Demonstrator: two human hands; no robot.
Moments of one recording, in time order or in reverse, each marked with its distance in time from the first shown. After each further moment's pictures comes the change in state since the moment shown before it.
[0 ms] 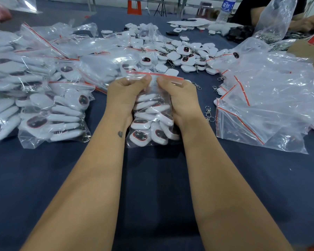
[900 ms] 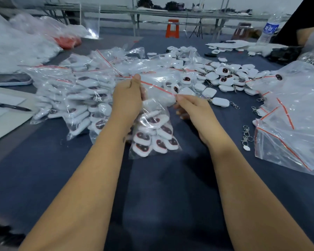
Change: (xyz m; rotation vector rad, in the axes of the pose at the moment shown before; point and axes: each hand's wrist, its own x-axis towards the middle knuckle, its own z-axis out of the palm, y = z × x) left_hand -0.016 0.069 -0.060 0.513 0.347 0.246; right_hand -0.013 0.003 0.033 -0.411 -0.290 -0.142
